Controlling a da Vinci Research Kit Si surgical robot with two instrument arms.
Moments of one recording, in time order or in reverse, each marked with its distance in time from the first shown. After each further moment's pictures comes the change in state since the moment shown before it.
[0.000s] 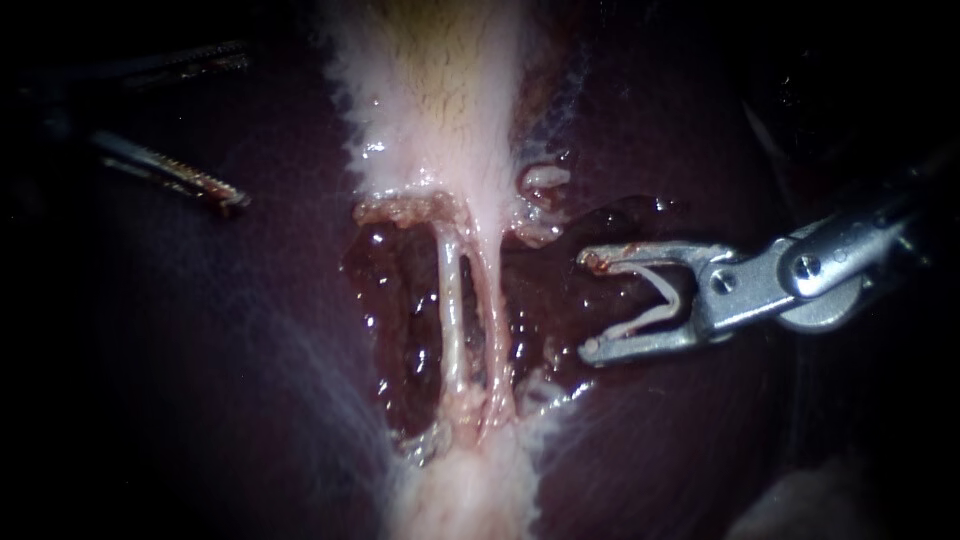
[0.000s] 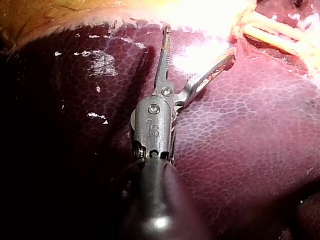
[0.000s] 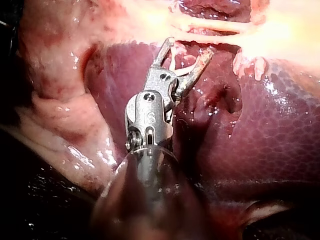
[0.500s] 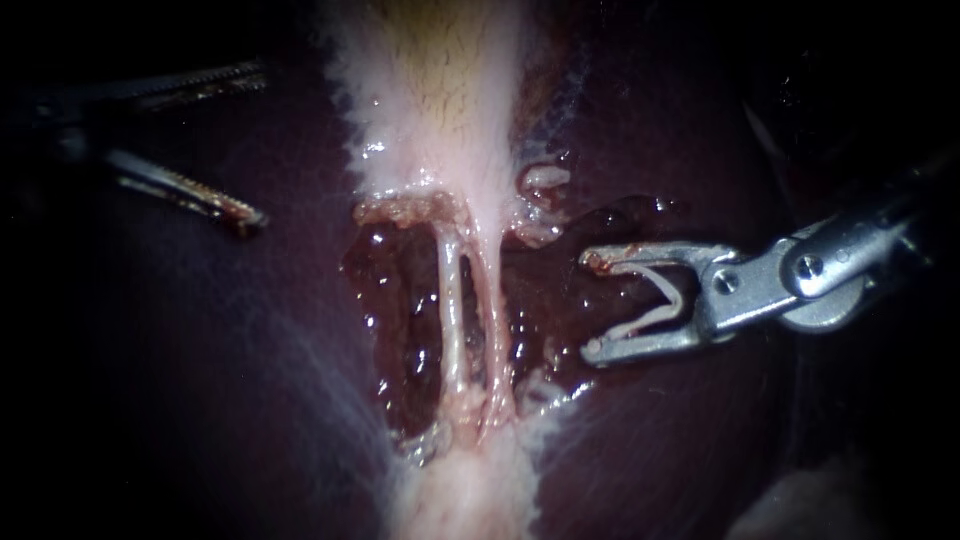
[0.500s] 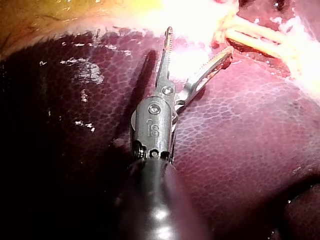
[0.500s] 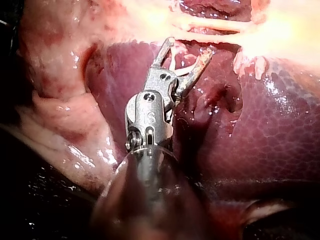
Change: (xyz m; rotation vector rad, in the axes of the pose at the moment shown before) right arm 0.000 0.000 0.000 0.001 0.000 0.000; left arm 0.001 0.004 0.002 -0.026 -0.043 0.004
